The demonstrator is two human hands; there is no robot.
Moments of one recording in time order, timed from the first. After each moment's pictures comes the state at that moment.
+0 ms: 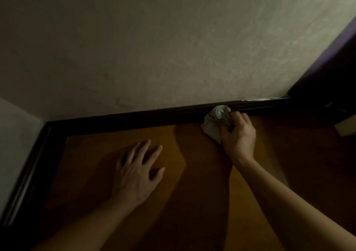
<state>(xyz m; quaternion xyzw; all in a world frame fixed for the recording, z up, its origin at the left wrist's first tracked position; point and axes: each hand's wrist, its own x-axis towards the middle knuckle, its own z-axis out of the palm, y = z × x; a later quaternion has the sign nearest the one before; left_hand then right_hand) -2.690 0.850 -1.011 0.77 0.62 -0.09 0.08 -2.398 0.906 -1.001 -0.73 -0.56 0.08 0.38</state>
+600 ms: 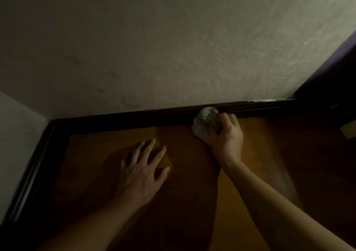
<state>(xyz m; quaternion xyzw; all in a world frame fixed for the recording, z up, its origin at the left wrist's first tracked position) -2.689 0.851 -1.013 0.76 0.63 -0.12 0.10 -2.441 0.905 -1.000 -0.69 -0.59 0.12 0.40</state>
